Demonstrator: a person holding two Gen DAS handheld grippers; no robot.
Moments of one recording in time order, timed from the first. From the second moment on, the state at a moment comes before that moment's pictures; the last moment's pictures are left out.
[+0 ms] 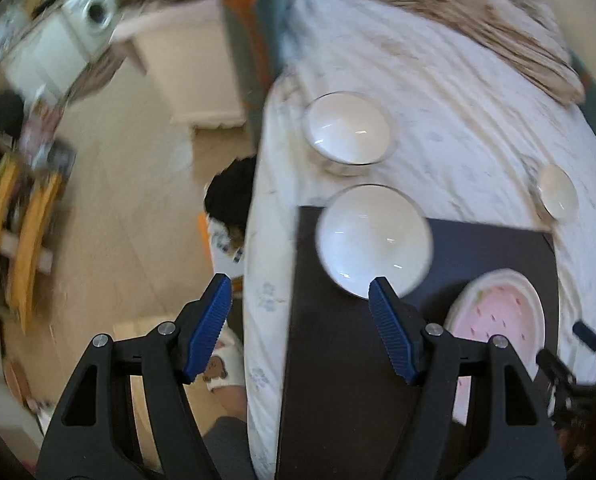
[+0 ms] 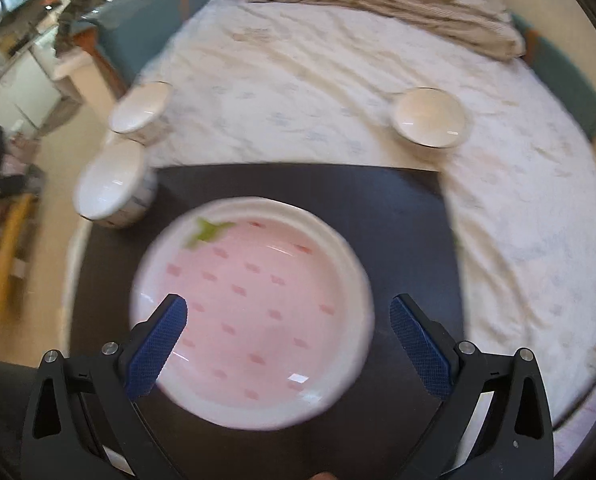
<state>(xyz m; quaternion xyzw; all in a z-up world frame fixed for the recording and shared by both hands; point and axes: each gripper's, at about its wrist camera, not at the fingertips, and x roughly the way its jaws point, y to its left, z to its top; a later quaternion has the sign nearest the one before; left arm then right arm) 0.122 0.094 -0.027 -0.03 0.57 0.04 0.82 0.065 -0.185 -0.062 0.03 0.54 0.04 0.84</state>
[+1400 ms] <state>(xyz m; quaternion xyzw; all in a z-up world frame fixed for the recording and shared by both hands) 0.203 0.082 -0.126 -0.06 0.67 -0.03 0.74 0.214 -0.073 -0.144 0.13 0.64 0.13 0.75</state>
